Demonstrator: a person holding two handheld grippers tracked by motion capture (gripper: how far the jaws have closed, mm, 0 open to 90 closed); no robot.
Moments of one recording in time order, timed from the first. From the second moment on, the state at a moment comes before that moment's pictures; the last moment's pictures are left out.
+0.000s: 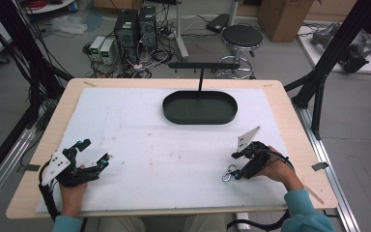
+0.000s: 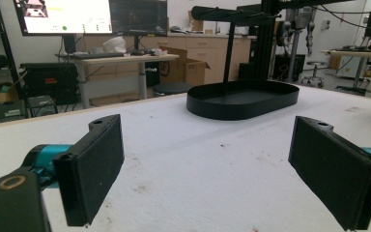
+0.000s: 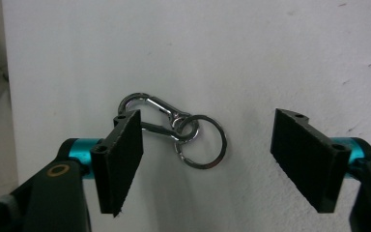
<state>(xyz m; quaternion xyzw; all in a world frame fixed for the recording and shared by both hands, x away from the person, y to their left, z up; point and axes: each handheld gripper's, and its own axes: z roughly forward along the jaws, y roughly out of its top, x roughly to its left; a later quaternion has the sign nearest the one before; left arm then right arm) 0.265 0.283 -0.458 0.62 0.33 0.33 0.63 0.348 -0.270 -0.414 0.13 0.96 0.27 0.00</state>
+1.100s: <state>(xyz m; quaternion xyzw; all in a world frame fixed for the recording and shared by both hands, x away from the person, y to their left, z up) 0.265 0.283 -0.458 0.62 0.33 0.33 0.63 0.347 -0.269 -0.419 0.10 0.97 0.24 -0.02</state>
